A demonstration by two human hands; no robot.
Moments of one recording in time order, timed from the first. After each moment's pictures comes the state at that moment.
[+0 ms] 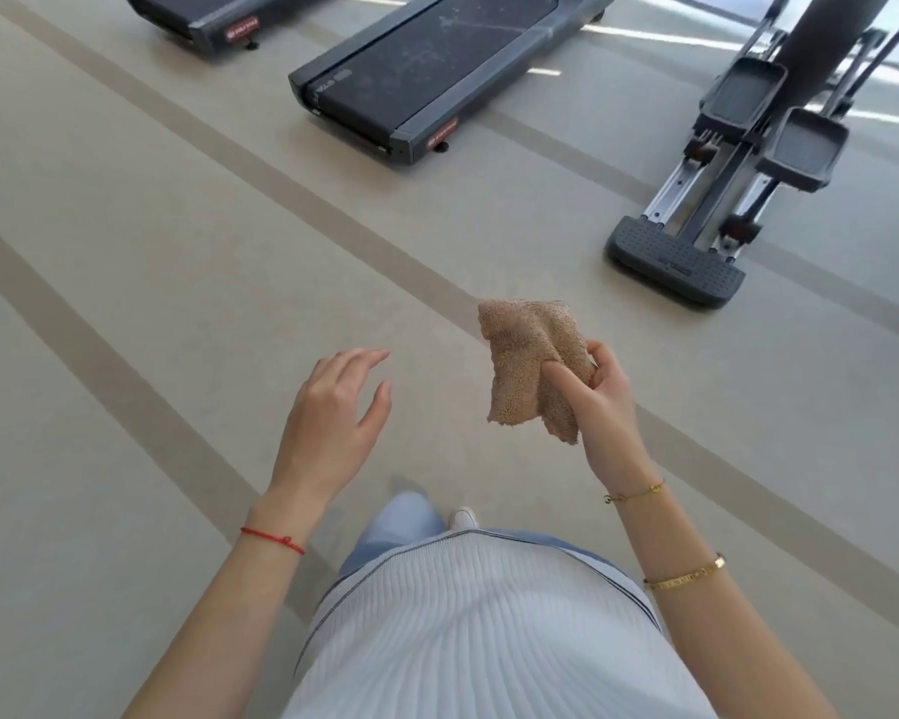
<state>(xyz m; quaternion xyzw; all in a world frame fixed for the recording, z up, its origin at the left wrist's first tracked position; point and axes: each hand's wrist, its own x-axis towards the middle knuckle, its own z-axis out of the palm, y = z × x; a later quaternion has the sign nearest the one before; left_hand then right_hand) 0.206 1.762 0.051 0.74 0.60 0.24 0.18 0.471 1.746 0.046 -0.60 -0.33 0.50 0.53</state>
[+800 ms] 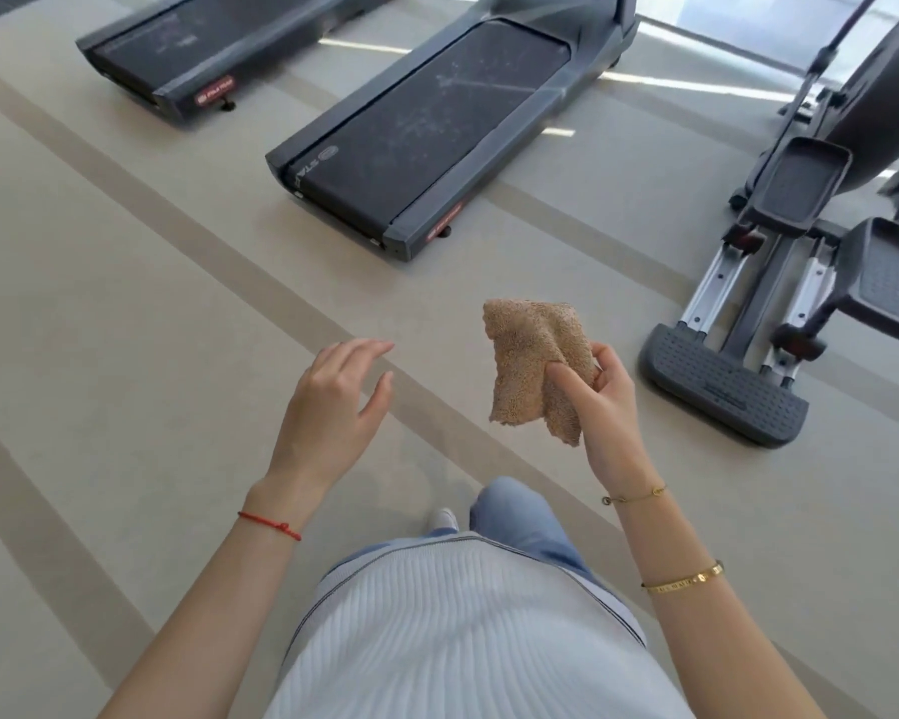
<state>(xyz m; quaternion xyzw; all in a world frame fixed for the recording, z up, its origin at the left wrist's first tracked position) 0.261 2.342 0.057 0.77 0.58 0.23 0.16 0.529 2.314 0.032 -0.60 -0.32 0.49 0.55</state>
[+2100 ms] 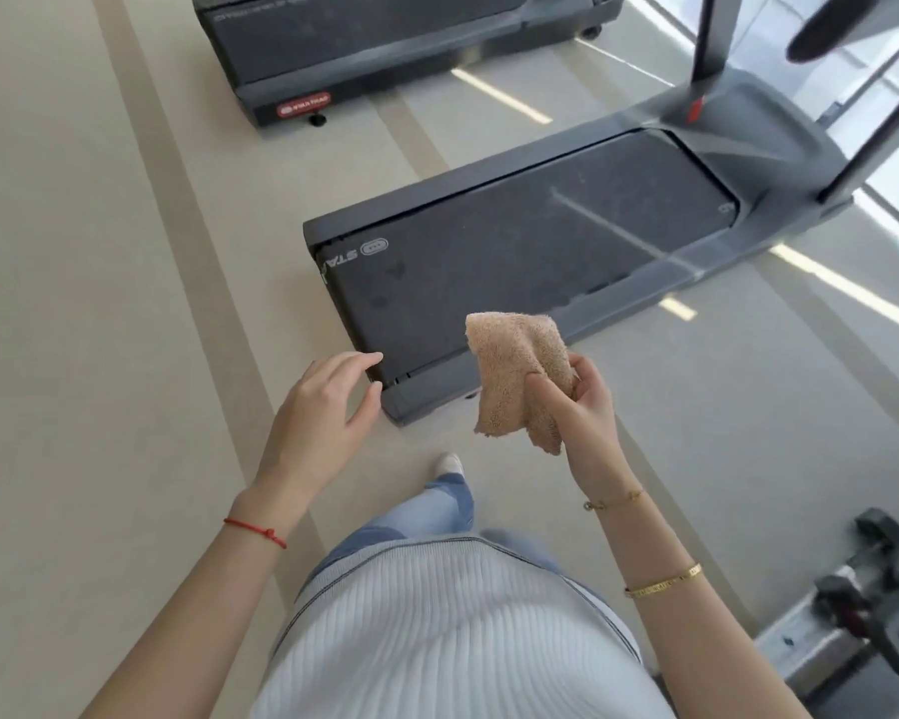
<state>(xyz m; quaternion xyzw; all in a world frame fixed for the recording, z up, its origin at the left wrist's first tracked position) 0.407 3.079 0.022 0.61 0.74 0.24 0.16 0.659 3.162 0.017 -0.56 -0.44 0.60 0.36</state>
